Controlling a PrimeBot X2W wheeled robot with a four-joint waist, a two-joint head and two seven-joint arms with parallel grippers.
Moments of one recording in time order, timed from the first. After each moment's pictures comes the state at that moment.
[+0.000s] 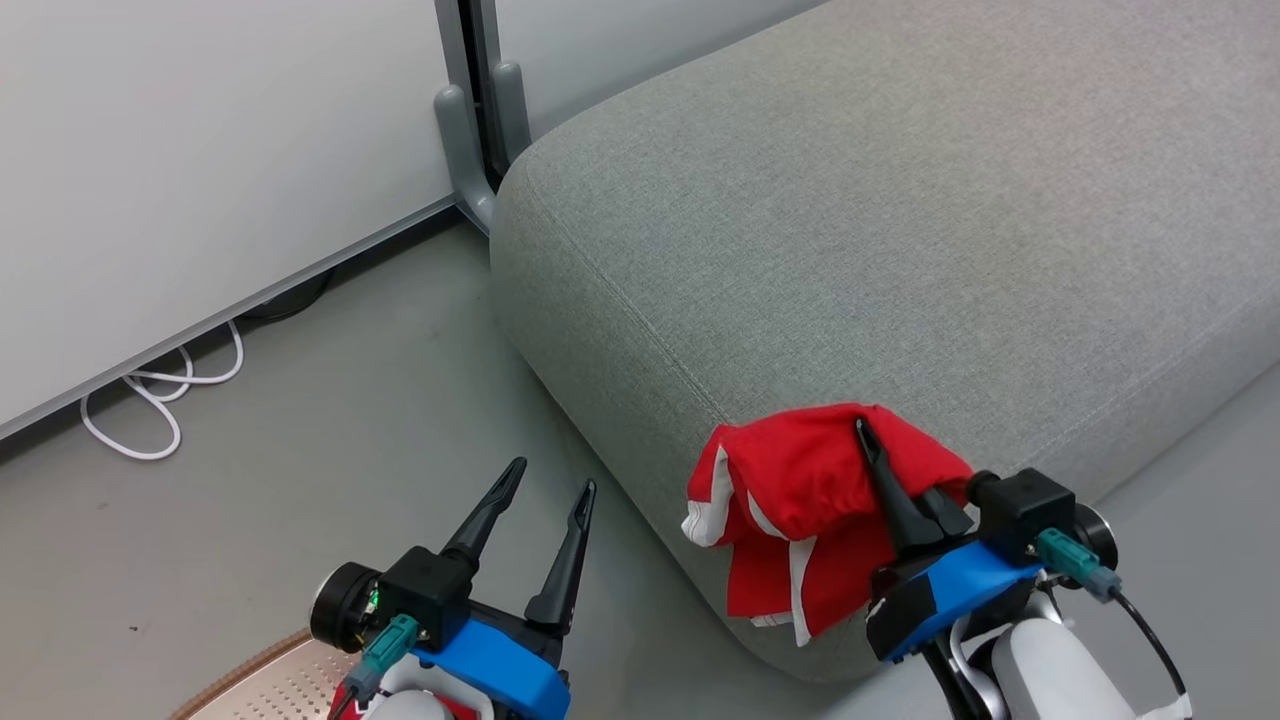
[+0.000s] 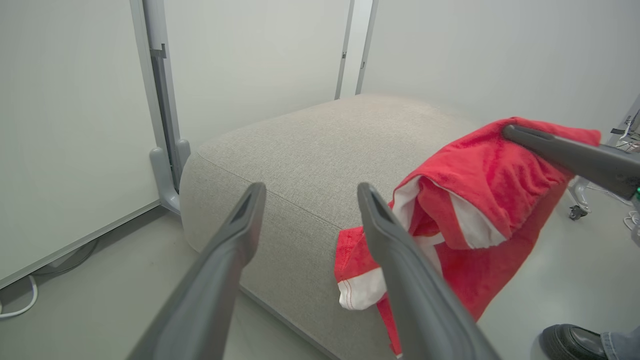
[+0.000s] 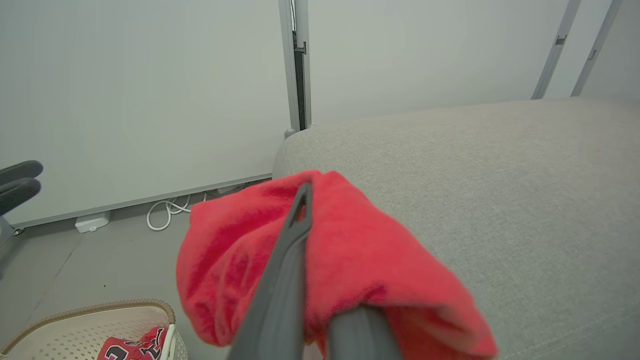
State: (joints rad) left arm -0.17 0.13 -0.45 0.33 -0.29 -0.13 -0.26; right arm -0.24 -0.05 0.19 0.37 0.13 0.13 -0.20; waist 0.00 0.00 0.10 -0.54
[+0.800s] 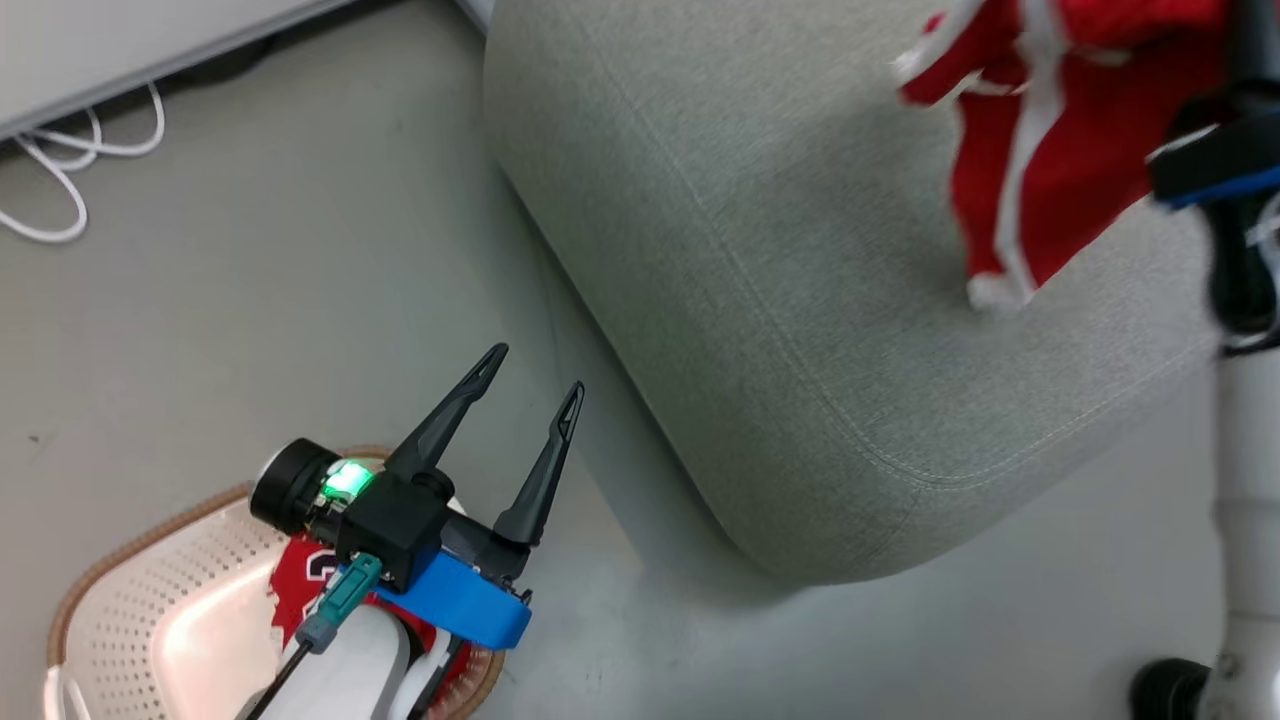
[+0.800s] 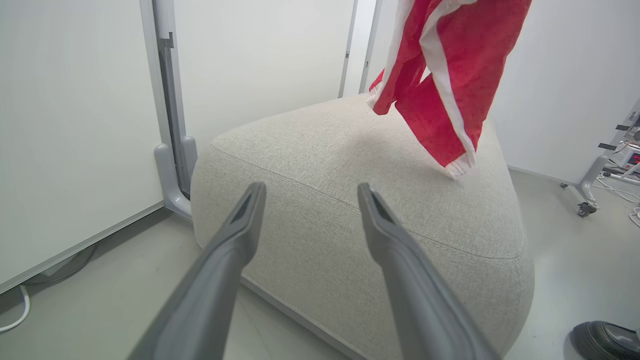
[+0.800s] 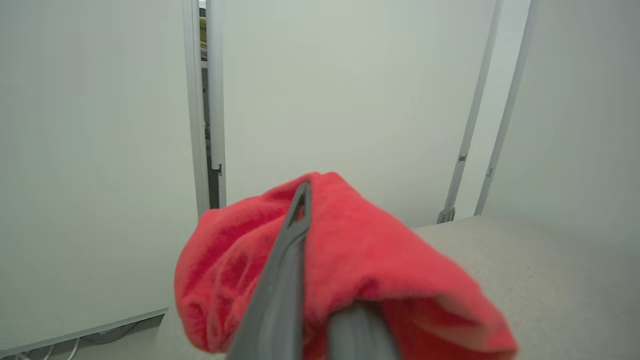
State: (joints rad) left arm -0.29 0.26 -0.49 0.18 -0.23 -0.13 -0.26; right arm -0.81 -0.15 -0.13 0.37 0.21 0.13 -0.09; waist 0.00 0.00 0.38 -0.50
